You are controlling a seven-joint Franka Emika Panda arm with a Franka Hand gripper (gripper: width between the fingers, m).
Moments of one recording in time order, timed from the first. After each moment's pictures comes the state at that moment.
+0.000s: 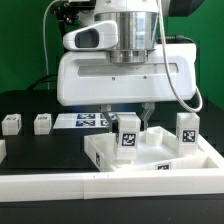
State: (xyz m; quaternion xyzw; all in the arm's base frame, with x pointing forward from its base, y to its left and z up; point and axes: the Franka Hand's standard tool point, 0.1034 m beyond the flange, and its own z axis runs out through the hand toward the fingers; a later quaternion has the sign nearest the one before) arm 0.612 0.012 0.078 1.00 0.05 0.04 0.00
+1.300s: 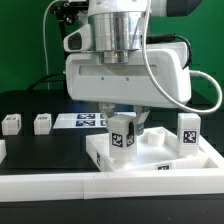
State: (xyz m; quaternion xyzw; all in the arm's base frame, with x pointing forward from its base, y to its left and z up) arm 0.614 0.008 0.077 0.91 -0.41 0.04 -0.04
